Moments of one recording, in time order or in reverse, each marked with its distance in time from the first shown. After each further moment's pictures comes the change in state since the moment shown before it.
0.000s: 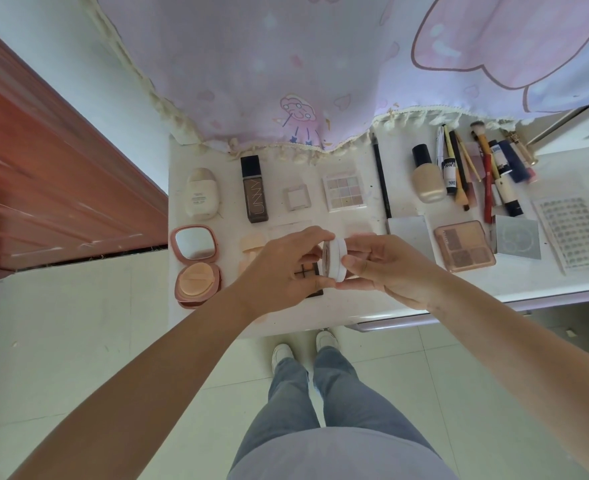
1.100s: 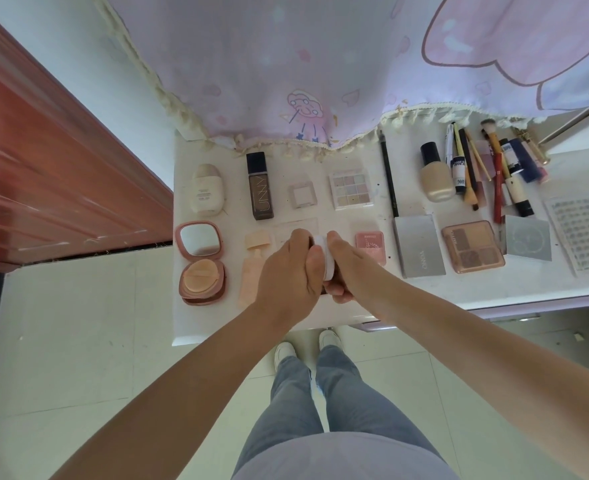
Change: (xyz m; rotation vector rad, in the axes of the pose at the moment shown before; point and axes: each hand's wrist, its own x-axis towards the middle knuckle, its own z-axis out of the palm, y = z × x) left_hand -0.004 0.001 0.029 0.294 0.338 -0.125; right_hand 0.022 -0.003 0.044 -0.126 0.173 0.188
